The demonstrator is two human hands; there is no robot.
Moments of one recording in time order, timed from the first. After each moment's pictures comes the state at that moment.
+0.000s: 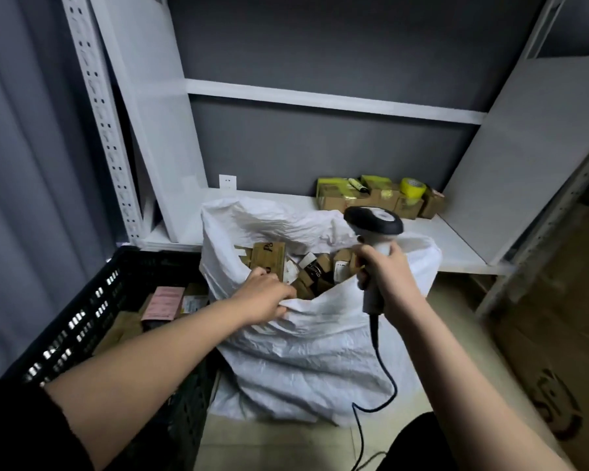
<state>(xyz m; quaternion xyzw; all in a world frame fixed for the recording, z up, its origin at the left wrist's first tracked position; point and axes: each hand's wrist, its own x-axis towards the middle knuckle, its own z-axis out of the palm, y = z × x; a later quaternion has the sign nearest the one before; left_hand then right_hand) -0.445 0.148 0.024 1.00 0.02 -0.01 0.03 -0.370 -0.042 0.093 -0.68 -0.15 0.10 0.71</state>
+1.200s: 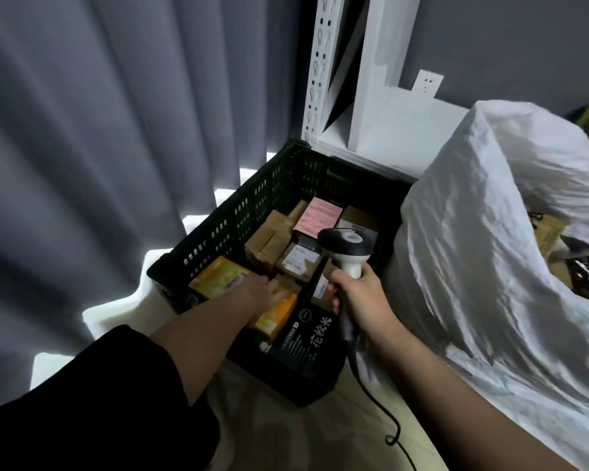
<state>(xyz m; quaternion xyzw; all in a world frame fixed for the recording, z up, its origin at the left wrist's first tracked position) -0.610 0.397 -0.230 0.90 0.17 -0.40 -0.08 -0.491 0.250 -0.125 -0.66 -0.21 0.45 0.56</state>
